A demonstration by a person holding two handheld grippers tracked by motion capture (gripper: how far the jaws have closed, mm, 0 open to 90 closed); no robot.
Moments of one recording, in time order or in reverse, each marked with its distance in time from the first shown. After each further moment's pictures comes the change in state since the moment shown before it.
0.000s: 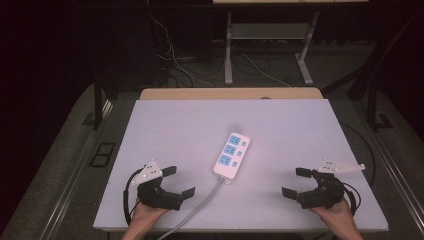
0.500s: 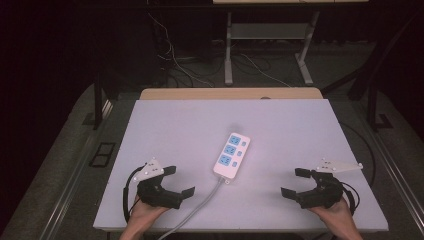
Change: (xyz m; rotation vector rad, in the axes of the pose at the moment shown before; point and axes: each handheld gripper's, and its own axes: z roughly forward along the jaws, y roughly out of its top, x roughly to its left) left arm 0.002 0.007 0.000 0.057 -0.003 0.003; right arm -0.001 0.000 0.003 0.020 0.001 0.008
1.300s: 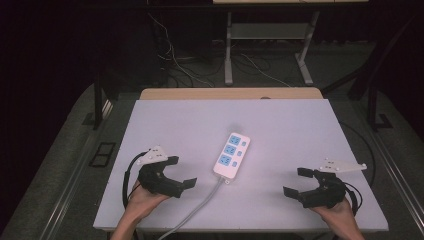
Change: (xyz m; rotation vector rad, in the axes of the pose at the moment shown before) left arm 0.004 0.040 0.004 0.077 -0.031 0.043; right arm -0.003 -0.001 -0.005 -0.018 -0.010 0.005
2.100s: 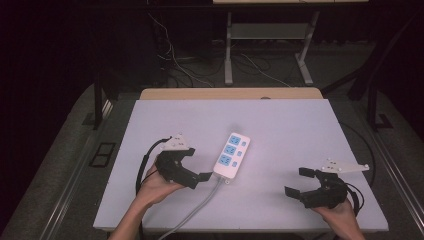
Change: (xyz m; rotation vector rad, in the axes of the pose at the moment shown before) left arm -0.009 0.039 0.031 0.096 -0.060 0.091; right arm 0.000 -0.001 -0.003 -0.012 -0.005 0.003
